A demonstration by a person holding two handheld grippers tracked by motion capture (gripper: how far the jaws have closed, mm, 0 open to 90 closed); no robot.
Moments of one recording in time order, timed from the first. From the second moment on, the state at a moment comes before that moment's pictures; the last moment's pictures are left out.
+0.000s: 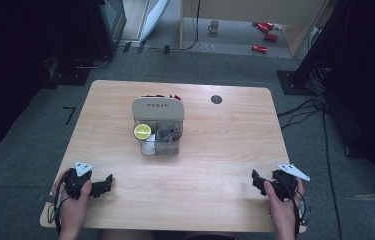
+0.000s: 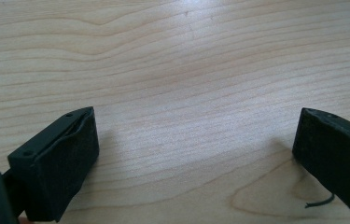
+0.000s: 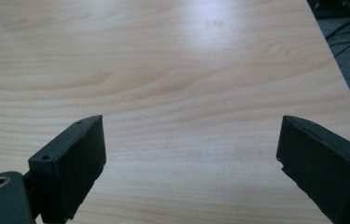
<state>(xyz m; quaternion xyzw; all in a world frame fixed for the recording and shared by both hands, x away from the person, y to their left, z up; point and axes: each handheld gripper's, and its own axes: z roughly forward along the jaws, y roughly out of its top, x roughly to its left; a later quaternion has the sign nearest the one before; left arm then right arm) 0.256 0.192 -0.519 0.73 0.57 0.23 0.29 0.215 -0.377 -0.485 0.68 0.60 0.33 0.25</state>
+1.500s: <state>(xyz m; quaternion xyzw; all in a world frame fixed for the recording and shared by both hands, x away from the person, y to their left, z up) 0.257 0.192 -0.519 0.73 0.57 0.23 0.29 0.299 -0.234 -0.404 0.58 0.67 0.42 0.22</state>
